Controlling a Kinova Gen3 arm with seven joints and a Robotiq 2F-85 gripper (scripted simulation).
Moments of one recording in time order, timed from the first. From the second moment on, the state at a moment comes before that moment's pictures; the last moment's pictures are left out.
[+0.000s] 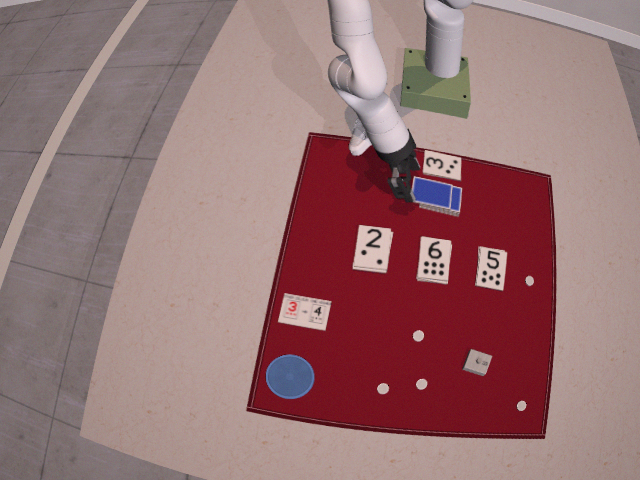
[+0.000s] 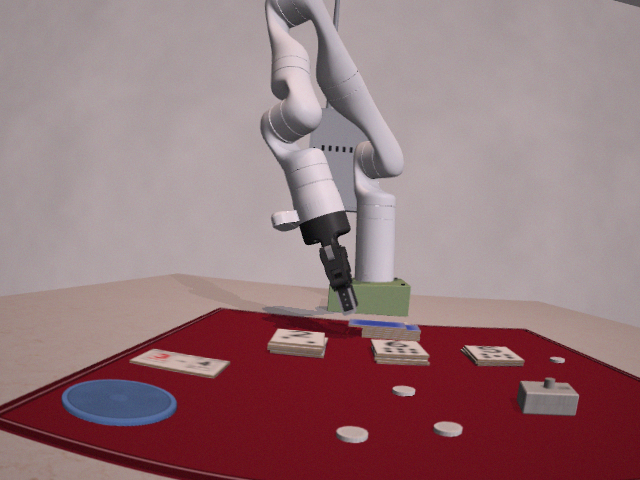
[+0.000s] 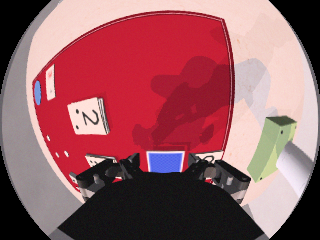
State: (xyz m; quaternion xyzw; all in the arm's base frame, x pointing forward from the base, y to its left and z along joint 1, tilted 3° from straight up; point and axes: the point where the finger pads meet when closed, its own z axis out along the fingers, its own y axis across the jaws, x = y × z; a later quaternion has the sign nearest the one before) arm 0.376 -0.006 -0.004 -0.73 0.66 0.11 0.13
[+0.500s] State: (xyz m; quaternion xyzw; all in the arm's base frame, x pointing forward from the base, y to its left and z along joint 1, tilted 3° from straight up) arm 0.376 -0.006 -0.009 -0.73 0.66 0.11 0.13
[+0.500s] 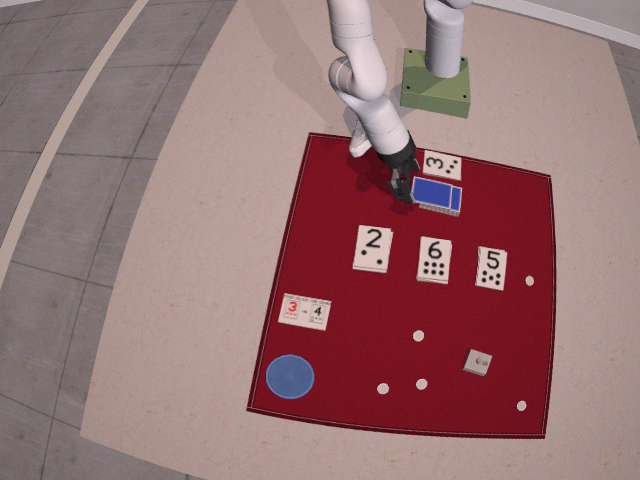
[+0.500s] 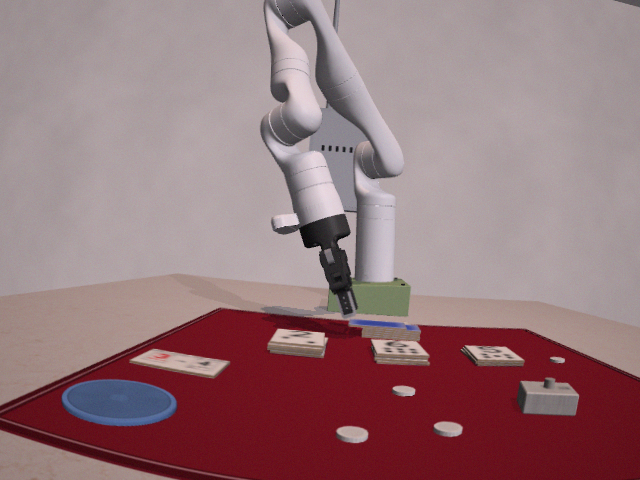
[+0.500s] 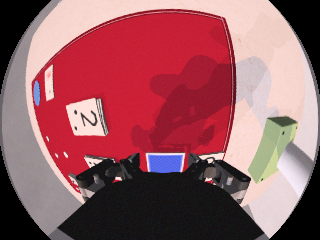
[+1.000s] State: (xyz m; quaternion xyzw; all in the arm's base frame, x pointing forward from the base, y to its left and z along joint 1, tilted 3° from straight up) arm 0.375 -0.005 -0.016 -0.73 0.66 0.11 0.13
